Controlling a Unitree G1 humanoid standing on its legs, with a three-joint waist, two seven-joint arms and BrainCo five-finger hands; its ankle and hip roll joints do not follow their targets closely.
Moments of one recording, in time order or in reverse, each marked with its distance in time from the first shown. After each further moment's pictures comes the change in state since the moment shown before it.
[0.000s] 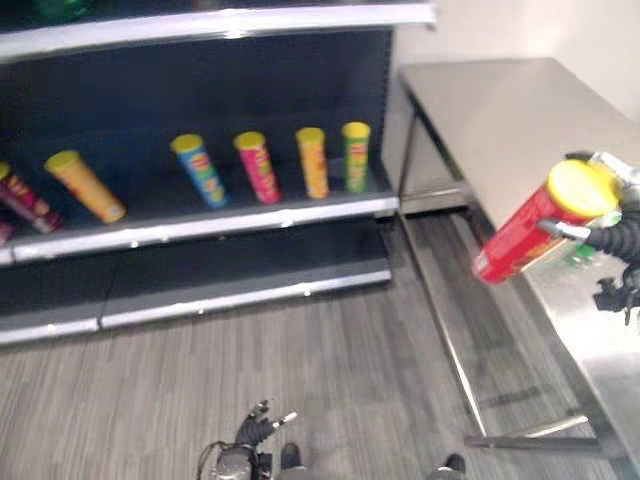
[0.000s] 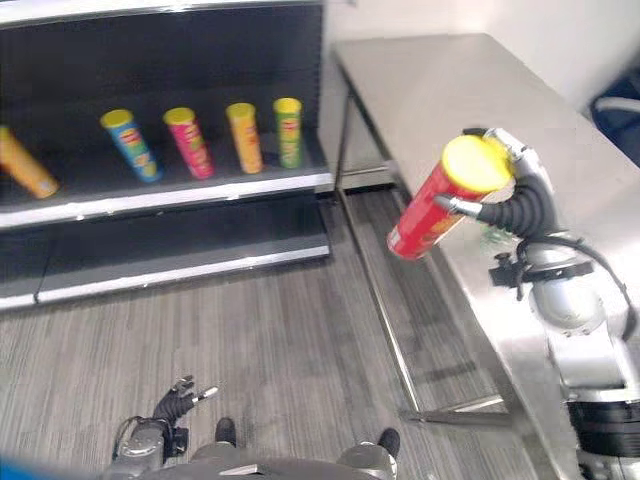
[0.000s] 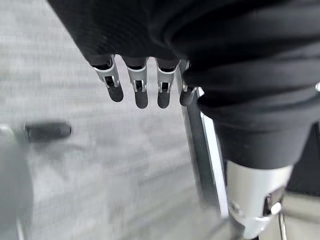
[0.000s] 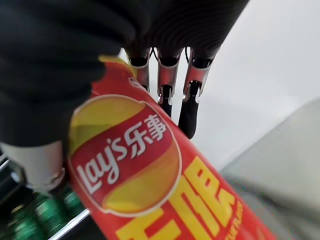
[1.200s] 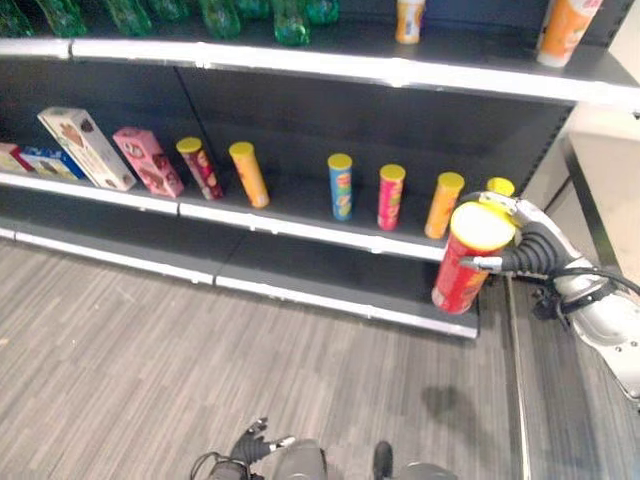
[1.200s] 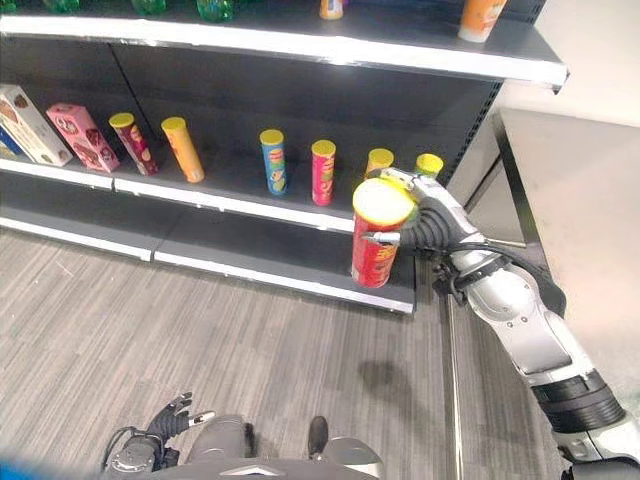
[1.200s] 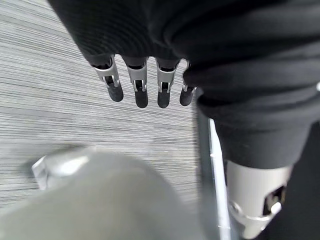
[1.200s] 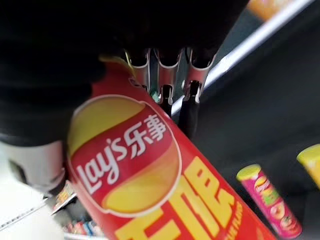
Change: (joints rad) left arm 0.110 0.014 -0.021 -0.064 0.099 0.027 -0.036; right arm -0.199 -0.096 0.313 0.029 -0.069 -0.004 0.085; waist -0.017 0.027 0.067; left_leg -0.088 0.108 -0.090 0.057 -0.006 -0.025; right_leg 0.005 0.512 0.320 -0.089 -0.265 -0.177
